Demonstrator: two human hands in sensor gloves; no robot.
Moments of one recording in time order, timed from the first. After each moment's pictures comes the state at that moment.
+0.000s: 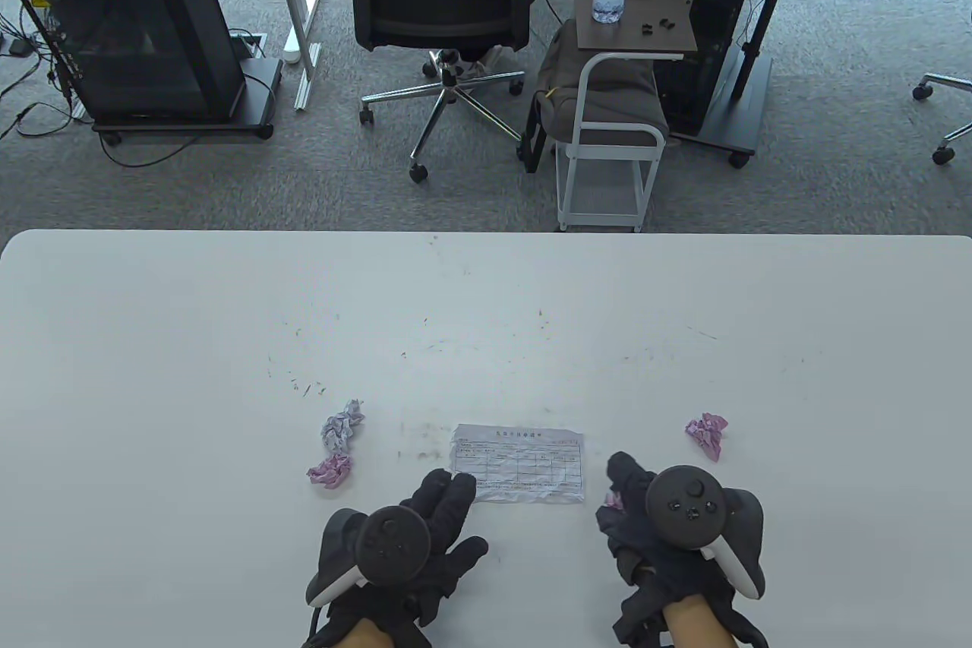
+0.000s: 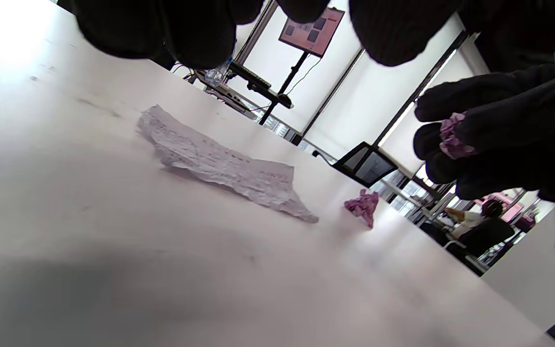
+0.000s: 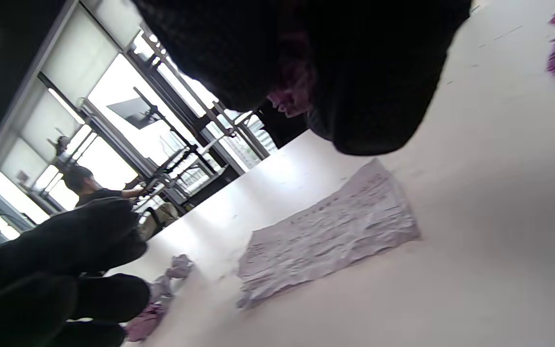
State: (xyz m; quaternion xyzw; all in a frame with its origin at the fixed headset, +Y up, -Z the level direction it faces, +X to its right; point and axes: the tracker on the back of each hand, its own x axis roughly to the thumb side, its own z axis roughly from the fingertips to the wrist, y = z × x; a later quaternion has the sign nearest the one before) left_hand -0.139 -0.720 -0.225 -0.08 -0.25 0.32 0.91; right_hand 0.147 -0.673 -0.227 0.09 0.04 0.93 0.36
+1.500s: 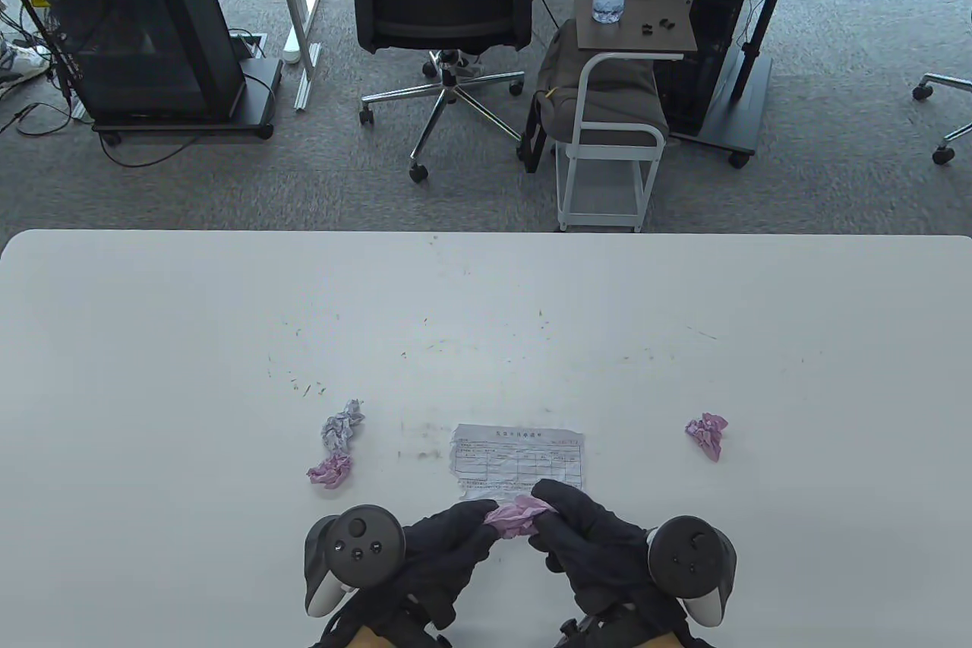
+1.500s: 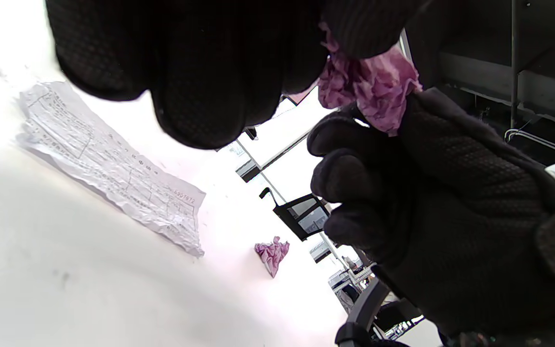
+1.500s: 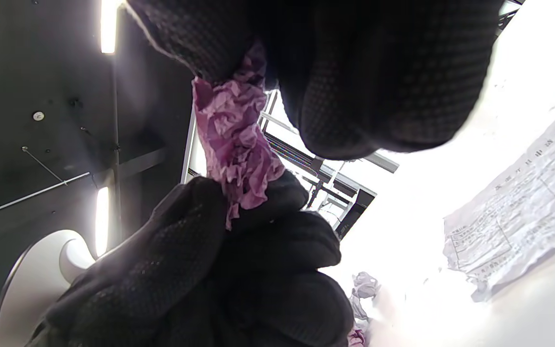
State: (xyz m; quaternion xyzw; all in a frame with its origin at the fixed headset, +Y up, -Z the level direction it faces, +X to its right) left_hand -0.131 -0.707 -0.216 -0.07 -0.25 0.45 0.86; right_hand 0.122 -0.697 -0.210 0.19 -0.05 0.81 0.55
